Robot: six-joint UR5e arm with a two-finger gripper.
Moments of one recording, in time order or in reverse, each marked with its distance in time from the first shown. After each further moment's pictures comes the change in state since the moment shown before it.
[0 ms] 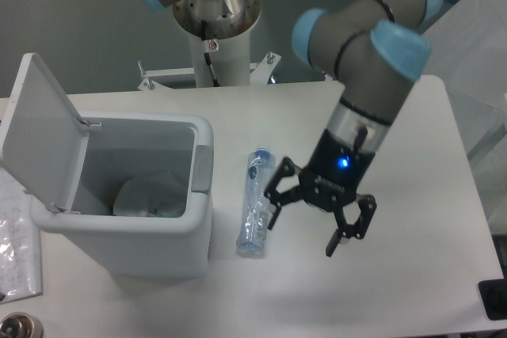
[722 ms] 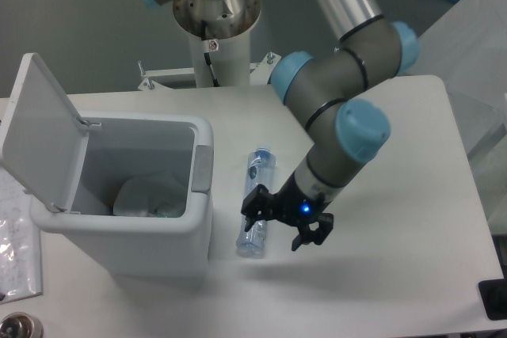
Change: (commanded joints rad) arm -0.121 -0.080 -0.008 -0.269 0.298 0.000
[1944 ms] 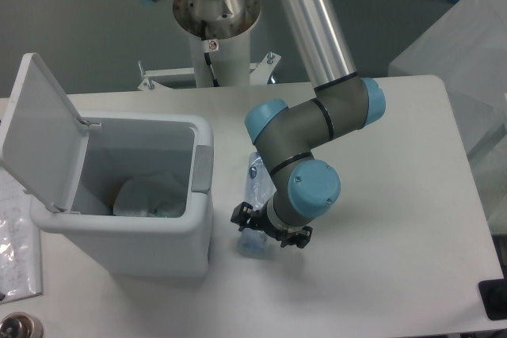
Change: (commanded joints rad) arm -0.040 -0.084 0.006 0.005 0.161 -0.011
